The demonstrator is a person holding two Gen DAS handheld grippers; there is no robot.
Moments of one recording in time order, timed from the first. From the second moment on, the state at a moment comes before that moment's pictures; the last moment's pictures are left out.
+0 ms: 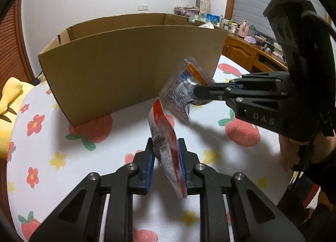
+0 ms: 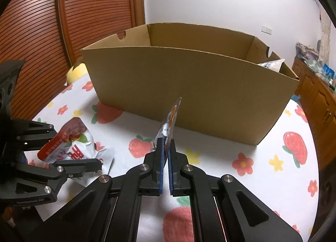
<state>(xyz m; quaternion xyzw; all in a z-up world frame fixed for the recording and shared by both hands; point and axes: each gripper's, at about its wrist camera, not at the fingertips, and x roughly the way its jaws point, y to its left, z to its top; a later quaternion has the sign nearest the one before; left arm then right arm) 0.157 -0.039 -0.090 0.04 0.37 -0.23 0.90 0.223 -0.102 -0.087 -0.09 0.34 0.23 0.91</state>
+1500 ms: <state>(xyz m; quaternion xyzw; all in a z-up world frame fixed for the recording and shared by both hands) 0.171 0.008 0.031 0.06 0.28 -0.20 0.94 0.223 -0.104 0.031 -0.11 0.23 0.23 0.94</state>
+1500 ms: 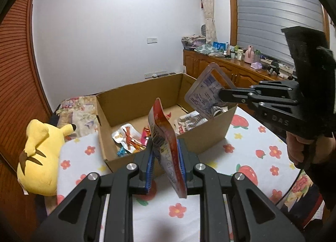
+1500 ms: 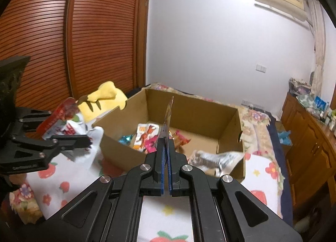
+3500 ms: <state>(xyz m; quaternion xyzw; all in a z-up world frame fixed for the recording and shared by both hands) 0.271 0.007 -0.013 0.04 0.31 -0.12 0.94 0.282 -0.113 -0.008 -0.08 0.27 0.23 0.93</state>
